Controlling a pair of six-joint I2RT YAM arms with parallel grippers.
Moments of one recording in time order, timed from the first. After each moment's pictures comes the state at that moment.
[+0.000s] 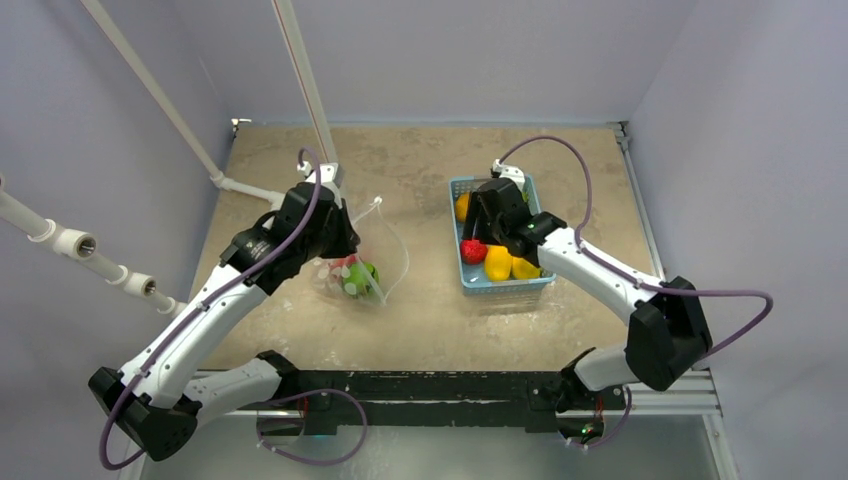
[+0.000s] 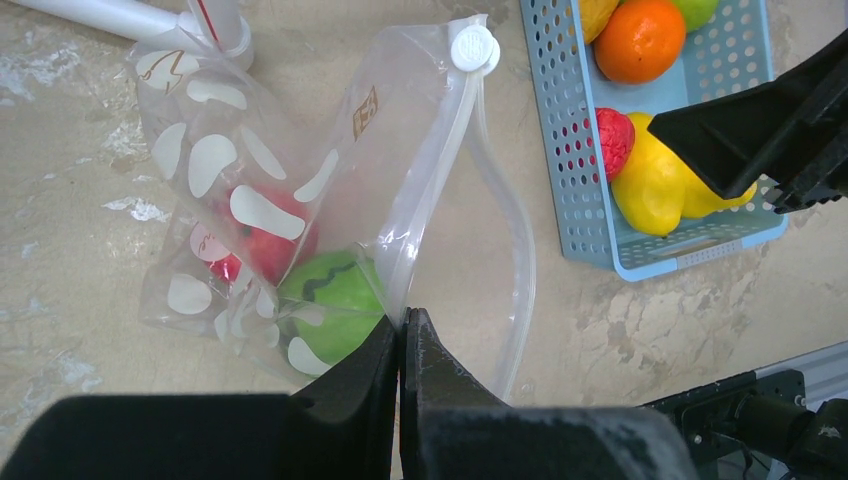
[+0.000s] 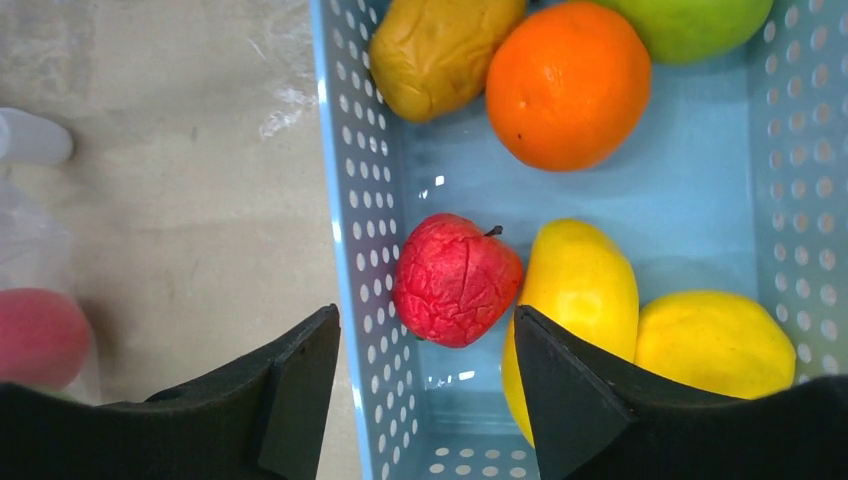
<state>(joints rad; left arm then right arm) -0.59 1.04 1.14 -0.79 -0.15 -0.56 0.61 1.41 1.04 -0.40 0.30 0.60</state>
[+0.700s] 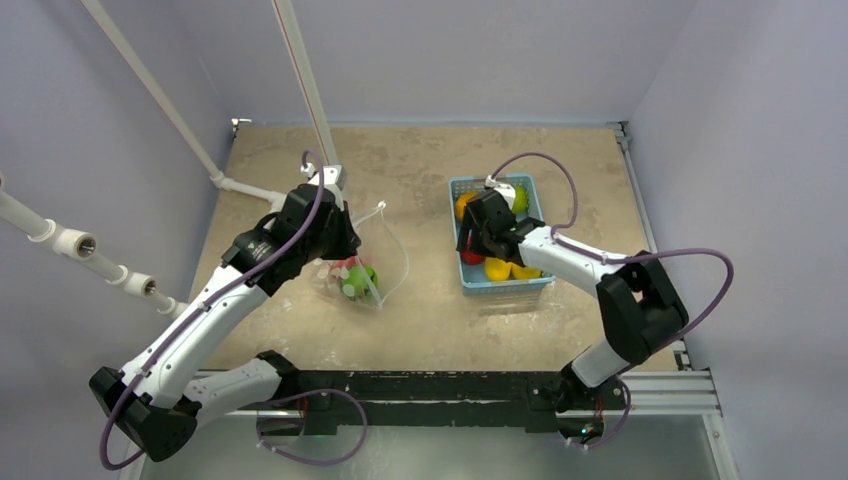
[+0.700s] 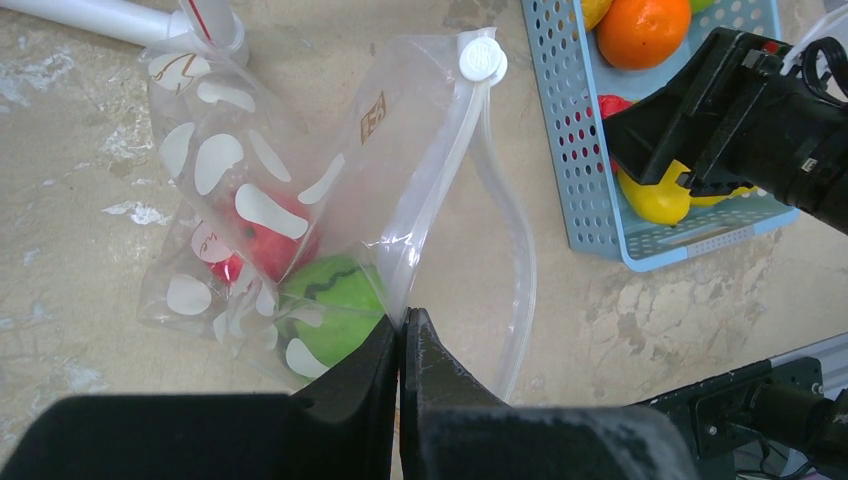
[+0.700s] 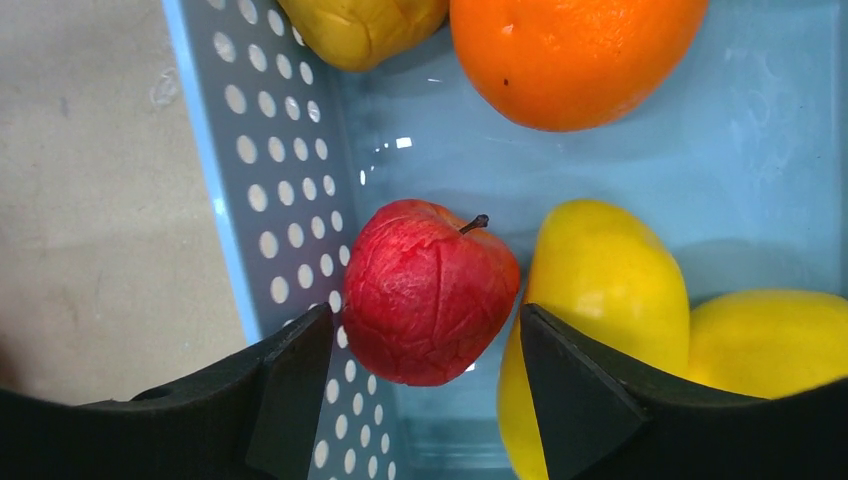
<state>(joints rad) -0.59 1.03 1.11 -0.78 -0.14 -0.53 0.60 1.56 0.98 -0.33 0.29 0.67</state>
